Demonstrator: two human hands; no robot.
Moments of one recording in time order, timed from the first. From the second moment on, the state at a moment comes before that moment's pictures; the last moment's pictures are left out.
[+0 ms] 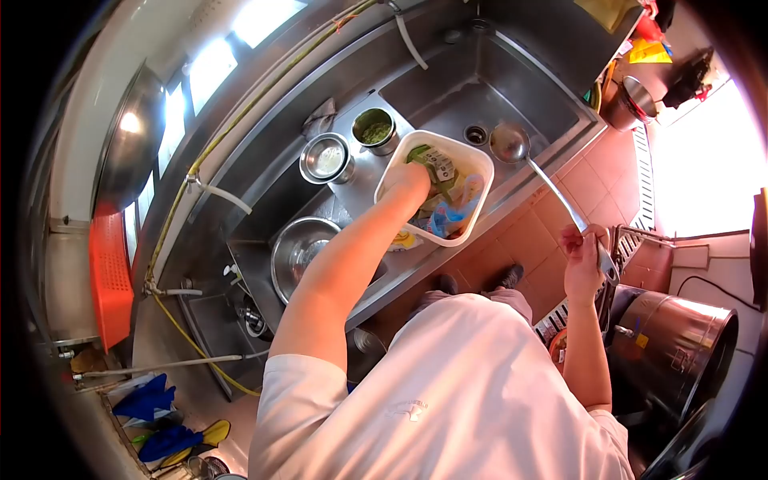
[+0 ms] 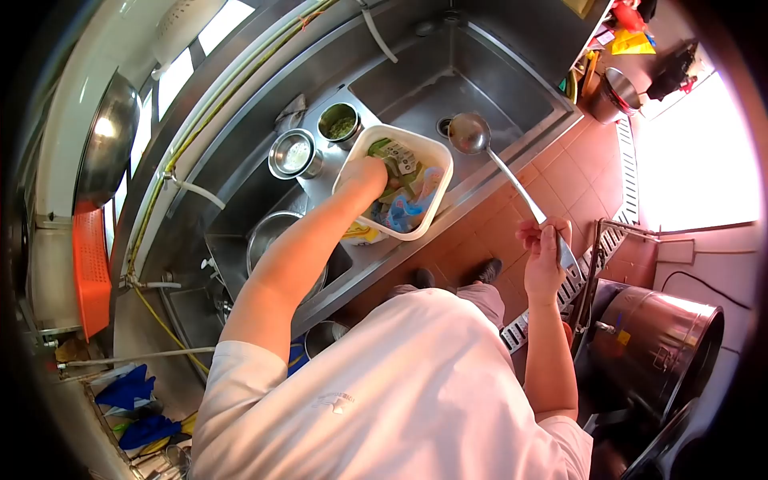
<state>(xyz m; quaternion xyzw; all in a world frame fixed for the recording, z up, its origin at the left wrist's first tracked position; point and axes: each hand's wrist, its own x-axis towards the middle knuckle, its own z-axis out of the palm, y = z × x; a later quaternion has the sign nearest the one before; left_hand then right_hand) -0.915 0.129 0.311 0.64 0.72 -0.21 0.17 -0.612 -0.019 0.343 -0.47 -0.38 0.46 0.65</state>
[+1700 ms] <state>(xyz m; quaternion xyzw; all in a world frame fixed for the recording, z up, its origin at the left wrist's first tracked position) -0.391 0.021 0.339 0.22 0.17 0.39 0.88 -0.187 -0.265 0.337 -0.55 -0.17 0.22 0.79</state>
